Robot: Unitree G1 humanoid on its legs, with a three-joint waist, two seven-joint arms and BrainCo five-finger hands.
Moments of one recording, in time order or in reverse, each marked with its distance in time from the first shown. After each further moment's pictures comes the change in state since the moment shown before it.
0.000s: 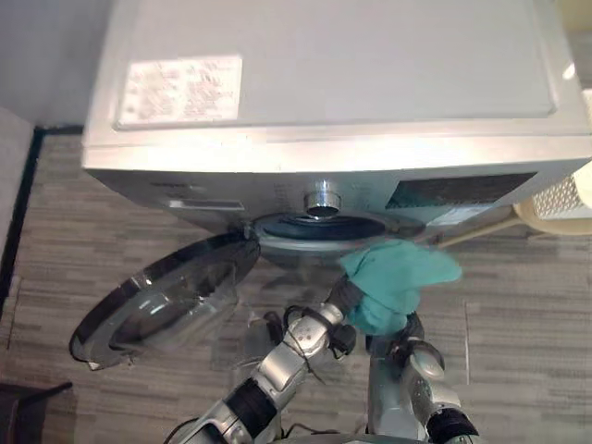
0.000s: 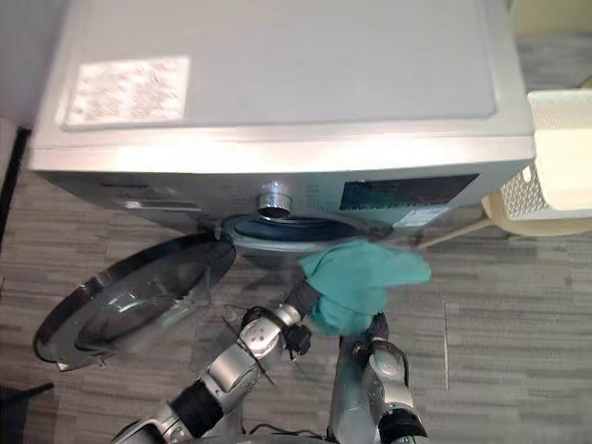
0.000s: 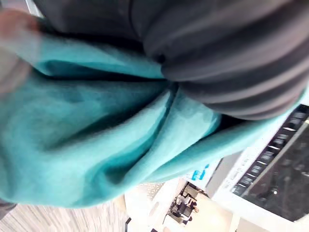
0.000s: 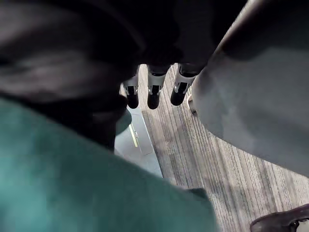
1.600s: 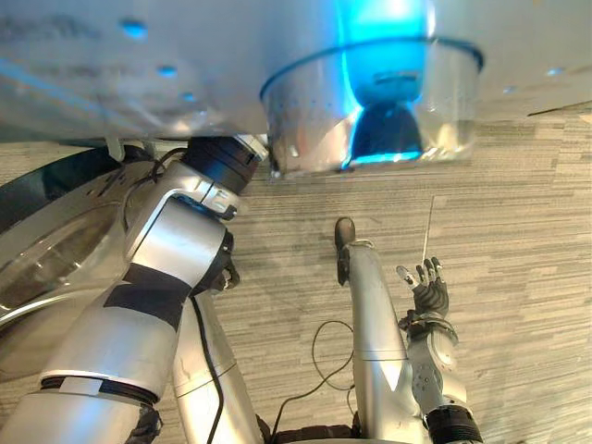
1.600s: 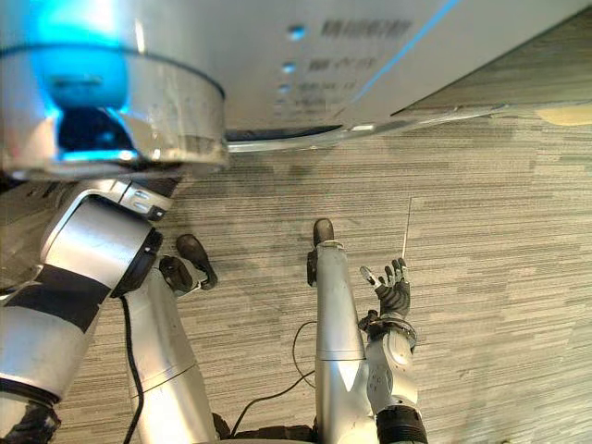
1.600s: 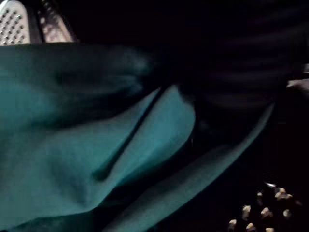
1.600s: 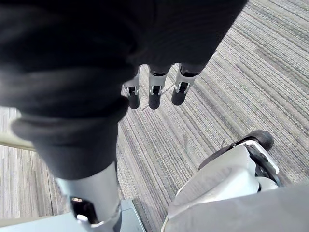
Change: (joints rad) left arm -1.255 0.249 0.295 0.412 0.627 0.218 0.445; right arm 0.029 0.066 -0.128 -0.274 0.160 -0.123 -0.014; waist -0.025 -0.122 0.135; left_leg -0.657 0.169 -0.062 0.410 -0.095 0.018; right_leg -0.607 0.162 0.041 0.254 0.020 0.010
